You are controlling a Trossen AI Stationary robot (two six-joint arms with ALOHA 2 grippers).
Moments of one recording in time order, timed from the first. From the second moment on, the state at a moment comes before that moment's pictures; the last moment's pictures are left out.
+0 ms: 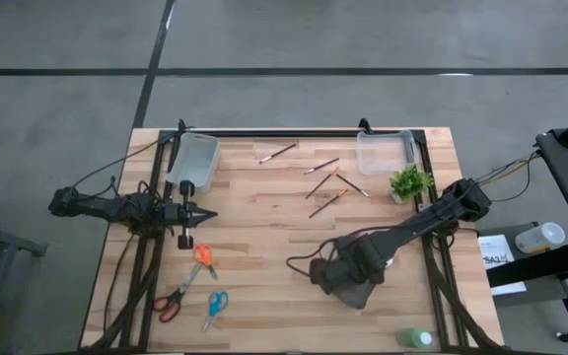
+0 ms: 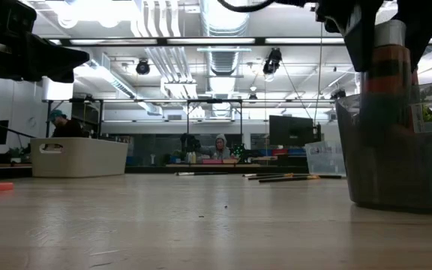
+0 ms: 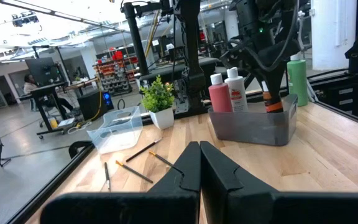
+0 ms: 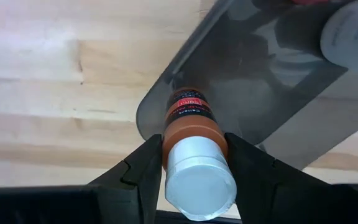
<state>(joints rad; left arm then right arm) -0.20 0.02 0.00 0.05 -0.21 0.24 0.47 1.80 1.49 -1.08 -0.02 2.09</state>
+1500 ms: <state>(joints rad) -0.20 0.02 0.00 0.05 -0.21 0.24 0.48 1.87 1.46 -1.07 0.02 2.16</state>
